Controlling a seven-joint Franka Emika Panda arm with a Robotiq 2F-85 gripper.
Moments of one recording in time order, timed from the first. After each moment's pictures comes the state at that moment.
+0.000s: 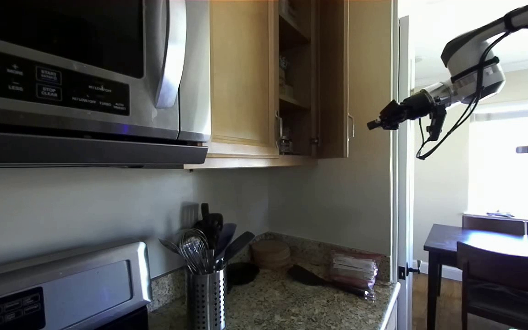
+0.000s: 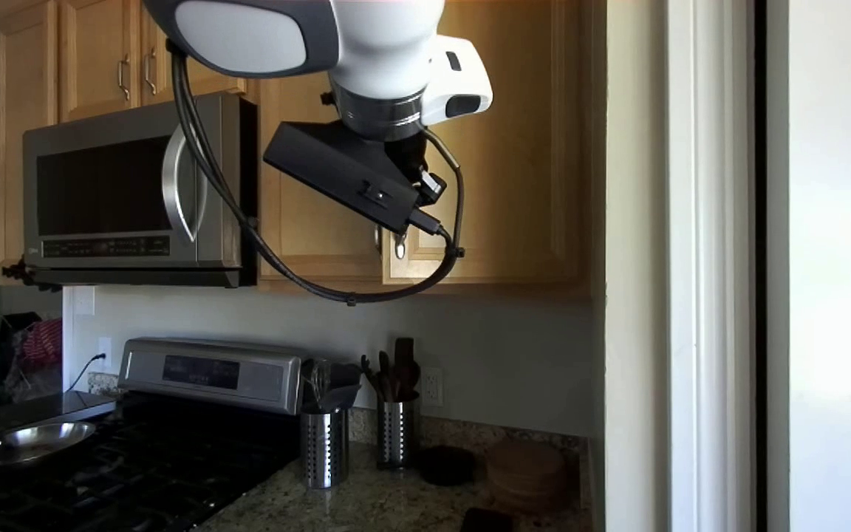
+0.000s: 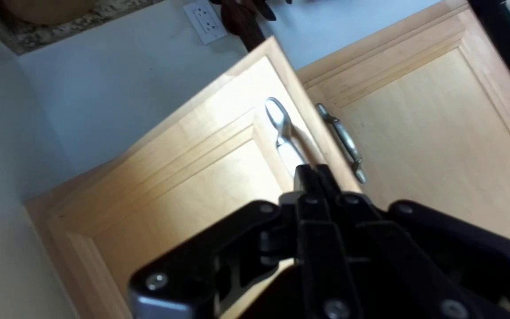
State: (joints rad) arm -0.27 -0.52 -0.47 -2.21 1.00 2.04 -1.02
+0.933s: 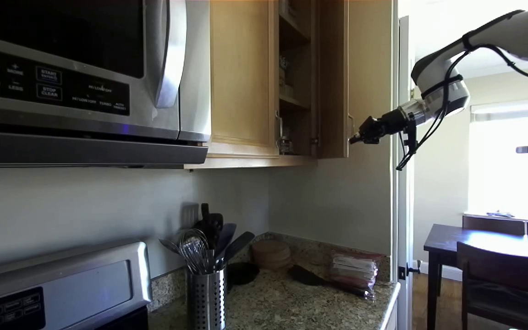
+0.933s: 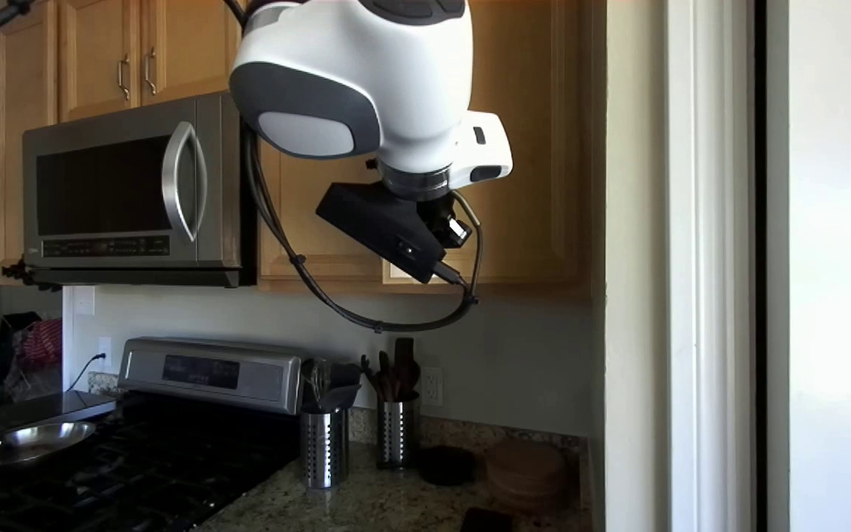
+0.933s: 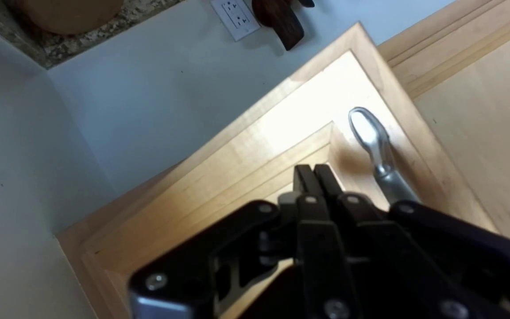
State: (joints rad) arm -0.26 -0.35 -0.40 -2.18 1.14 2.17 -1.04
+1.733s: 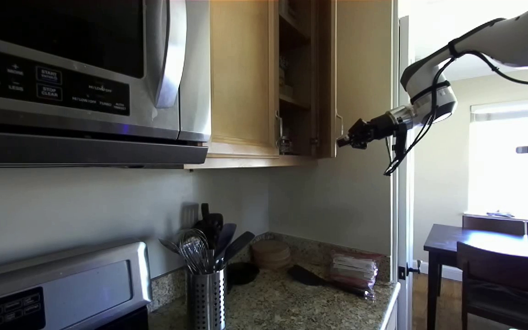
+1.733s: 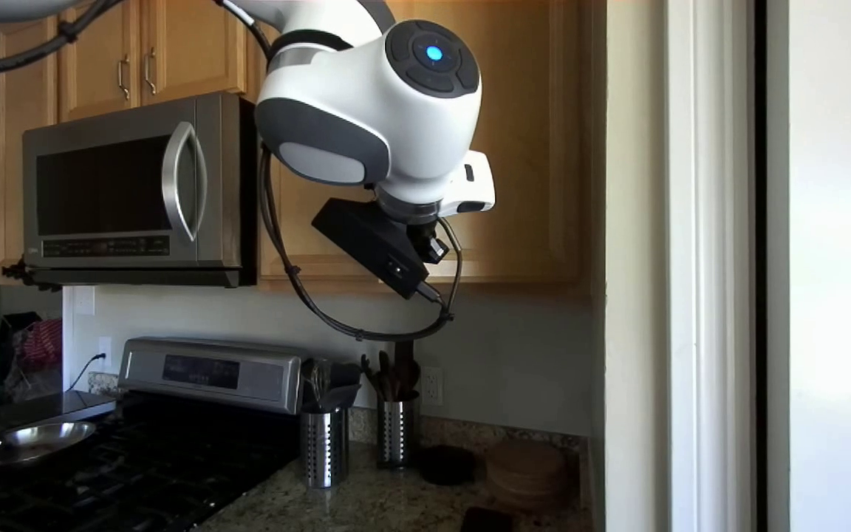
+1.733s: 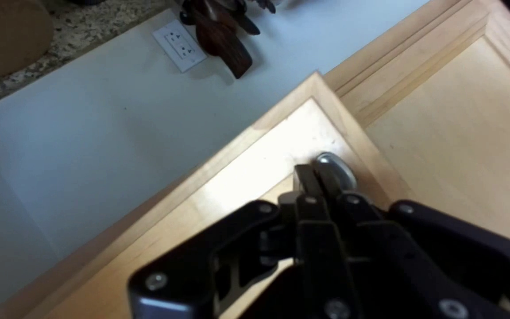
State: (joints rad) arm -0.26 -0.29 -0.37 -2.16 1.21 2.04 -1.04
